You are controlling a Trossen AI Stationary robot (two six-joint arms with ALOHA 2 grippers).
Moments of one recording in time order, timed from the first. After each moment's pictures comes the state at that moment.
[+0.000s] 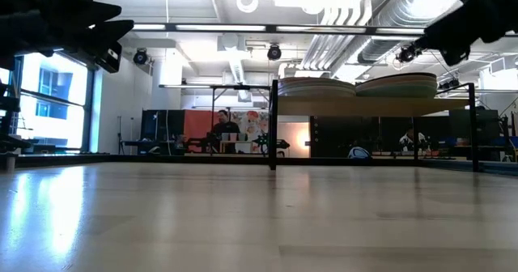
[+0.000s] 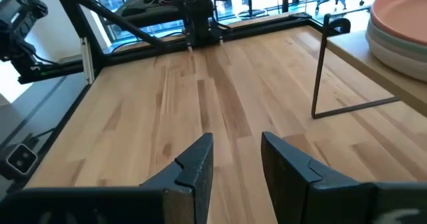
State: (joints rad) left arm 0.08 0.23 0.01 0.33 0.23 -0.21; right arm 0.27 0.26 0.35 -0.37 0.31 0.26
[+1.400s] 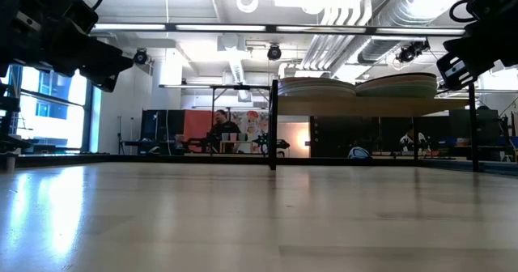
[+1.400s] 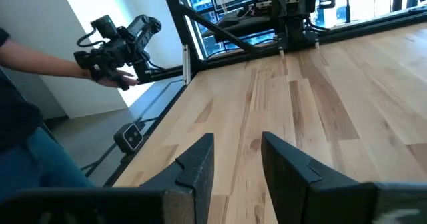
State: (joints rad) left arm 0.08 0.23 0.01 0.11 0.19 -0.10; right arm 0.27 0.01 0.07 -0.14 -0.03 0.29
